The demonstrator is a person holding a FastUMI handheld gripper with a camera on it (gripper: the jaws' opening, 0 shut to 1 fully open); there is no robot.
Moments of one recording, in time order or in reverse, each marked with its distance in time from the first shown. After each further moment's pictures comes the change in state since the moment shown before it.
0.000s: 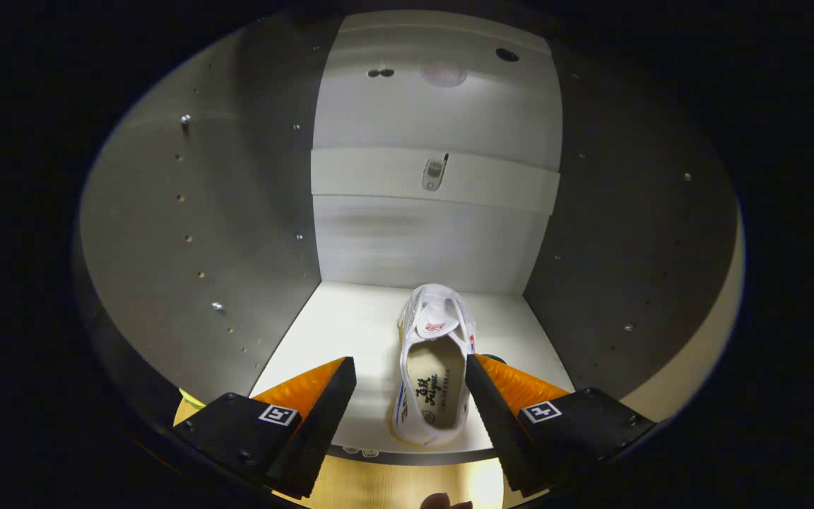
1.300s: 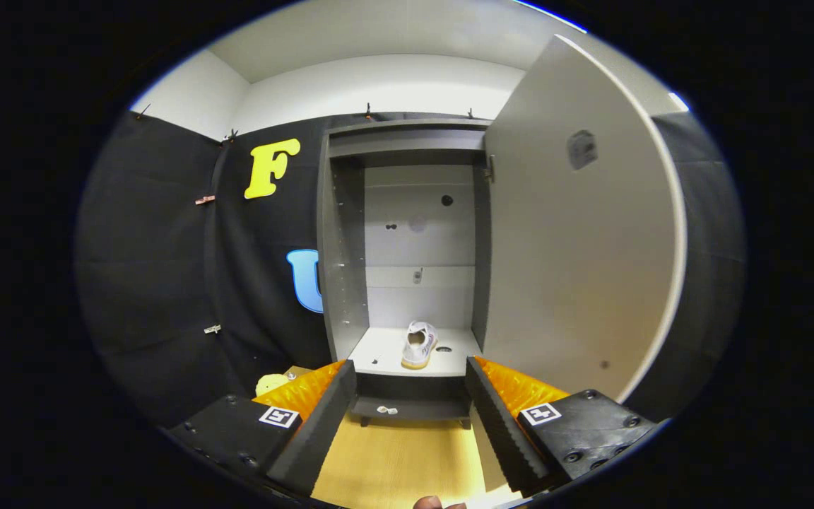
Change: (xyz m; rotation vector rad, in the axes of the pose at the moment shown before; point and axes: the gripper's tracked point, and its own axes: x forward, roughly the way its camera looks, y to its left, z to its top) arm -0.415 -0.069 -0.007 0.081 -0.329 0.039
